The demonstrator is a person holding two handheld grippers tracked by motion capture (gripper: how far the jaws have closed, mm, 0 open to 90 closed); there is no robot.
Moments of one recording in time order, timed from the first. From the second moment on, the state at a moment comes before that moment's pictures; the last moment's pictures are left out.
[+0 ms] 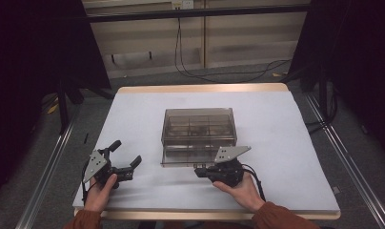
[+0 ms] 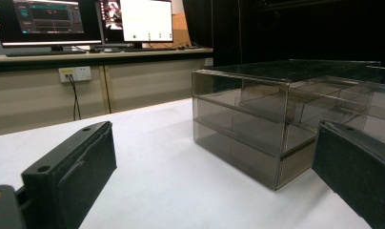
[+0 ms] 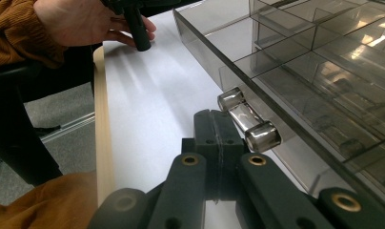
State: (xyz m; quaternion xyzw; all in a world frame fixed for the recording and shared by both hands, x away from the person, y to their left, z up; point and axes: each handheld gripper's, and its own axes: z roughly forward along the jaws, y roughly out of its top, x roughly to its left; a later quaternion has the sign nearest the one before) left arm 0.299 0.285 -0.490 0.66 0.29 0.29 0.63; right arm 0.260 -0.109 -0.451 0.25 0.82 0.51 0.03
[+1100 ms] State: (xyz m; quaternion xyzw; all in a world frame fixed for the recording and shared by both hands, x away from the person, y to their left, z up) left arm 0.299 0.285 -0.490 0.66 0.29 0.29 0.63; right arm 0.266 -0.111 -0.451 0.26 0.82 0.51 0.04
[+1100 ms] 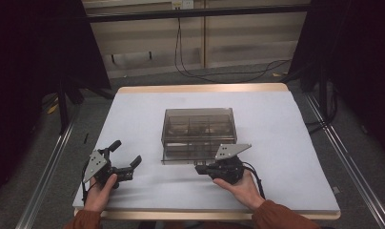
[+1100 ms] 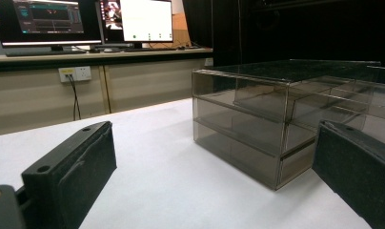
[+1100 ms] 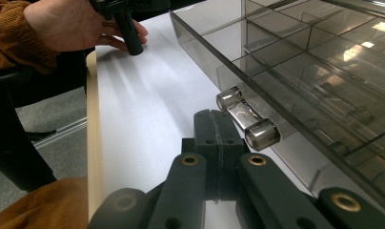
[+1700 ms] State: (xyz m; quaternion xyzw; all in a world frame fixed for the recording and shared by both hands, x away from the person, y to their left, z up) left arm 0.299 0.286 -0.490 0.66 0.29 0.29 0.63; right arm 0.267 -0.113 -0.449 0.27 0.81 0.52 0.05
